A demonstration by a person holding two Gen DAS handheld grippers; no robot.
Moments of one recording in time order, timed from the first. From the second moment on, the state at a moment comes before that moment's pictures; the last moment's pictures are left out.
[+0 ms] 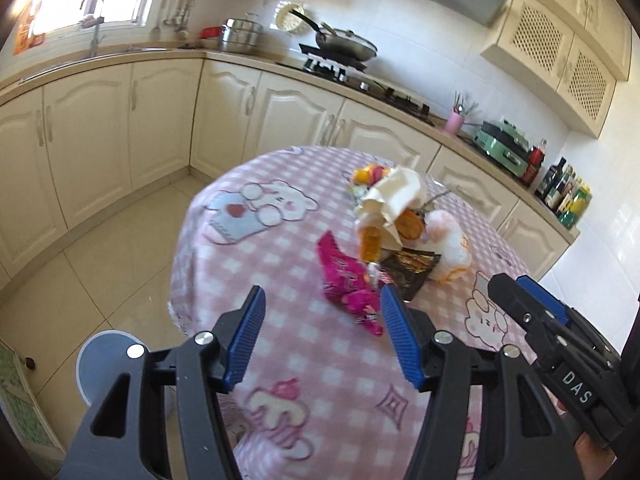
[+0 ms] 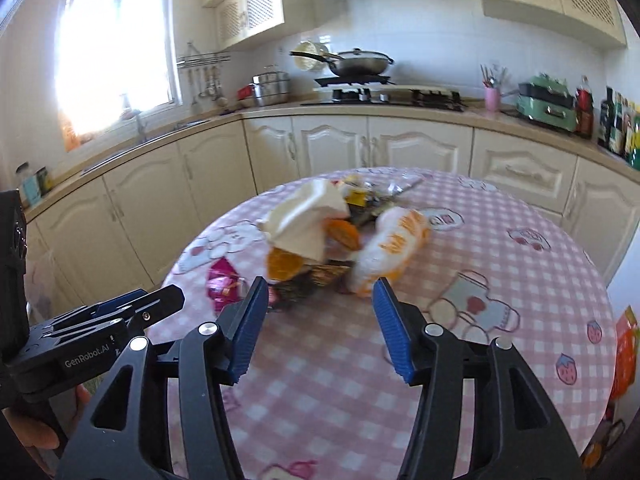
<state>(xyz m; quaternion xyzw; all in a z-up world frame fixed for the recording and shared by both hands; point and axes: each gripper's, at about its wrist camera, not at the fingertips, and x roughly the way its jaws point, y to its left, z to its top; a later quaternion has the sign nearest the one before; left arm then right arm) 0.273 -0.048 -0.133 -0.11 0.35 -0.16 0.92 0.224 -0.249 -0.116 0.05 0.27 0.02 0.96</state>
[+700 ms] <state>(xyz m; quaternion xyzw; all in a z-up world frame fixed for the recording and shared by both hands) 0.301 -0.029 -0.141 -0.14 0.34 -0.14 0.92 0.278 -0.247 -0.154 0.16 0.38 0.08 0.91</state>
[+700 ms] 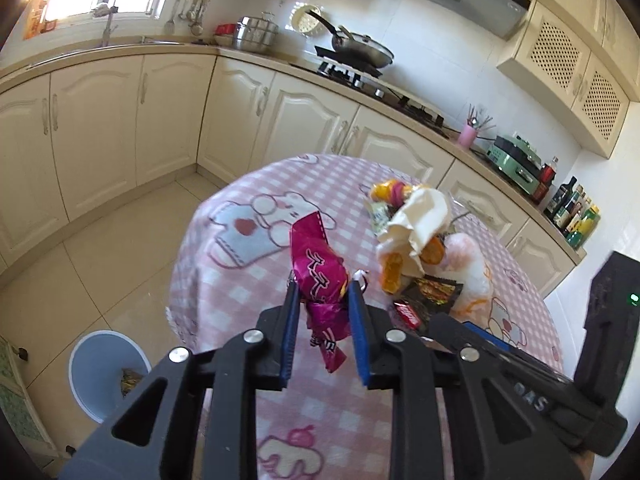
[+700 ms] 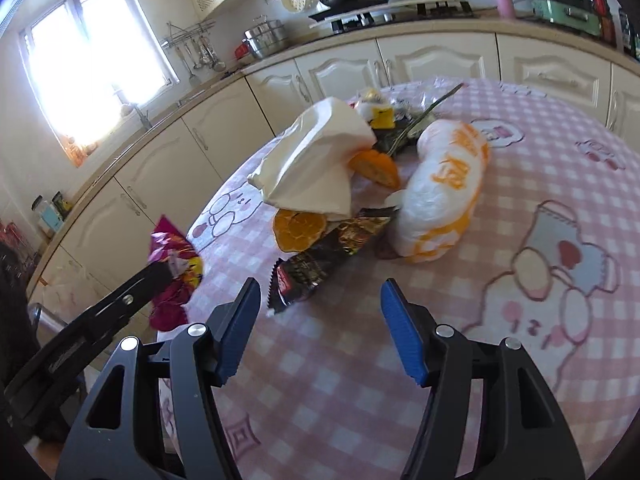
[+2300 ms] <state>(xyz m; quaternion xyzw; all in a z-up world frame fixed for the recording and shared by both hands) 0.244 0.196 -0.218 -0.24 0.36 -0.01 0.90 0.283 0.010 -0.177 -0.01 0.40 0.28 0.87</state>
